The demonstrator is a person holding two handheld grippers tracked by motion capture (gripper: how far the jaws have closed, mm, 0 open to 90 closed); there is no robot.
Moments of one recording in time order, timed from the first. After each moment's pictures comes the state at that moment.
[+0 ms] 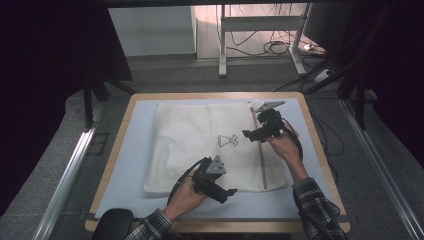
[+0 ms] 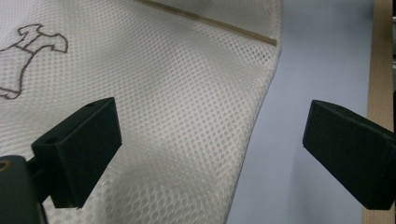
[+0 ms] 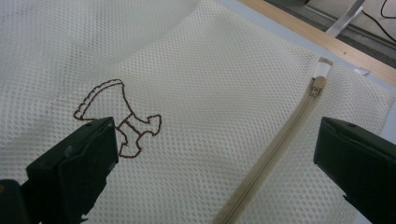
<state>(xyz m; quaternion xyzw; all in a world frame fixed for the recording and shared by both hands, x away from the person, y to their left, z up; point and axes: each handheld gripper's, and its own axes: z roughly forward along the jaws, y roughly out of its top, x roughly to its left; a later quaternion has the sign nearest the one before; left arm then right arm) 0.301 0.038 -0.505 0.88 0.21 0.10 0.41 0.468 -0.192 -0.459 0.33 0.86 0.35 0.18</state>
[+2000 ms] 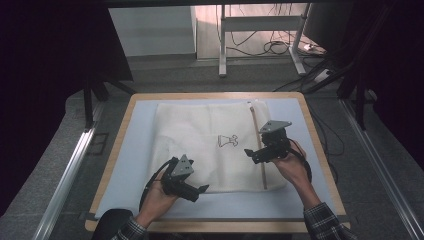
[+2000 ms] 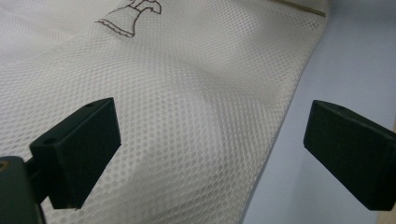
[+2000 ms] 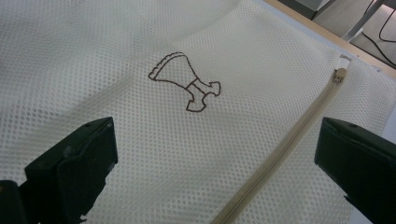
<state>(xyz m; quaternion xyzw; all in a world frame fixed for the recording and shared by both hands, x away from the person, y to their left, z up) 0.283 0.118 -0.501 0.86 0.27 0.15 0.42 0.389 -0.198 -0.451 0.28 0.86 0.36 0.20</state>
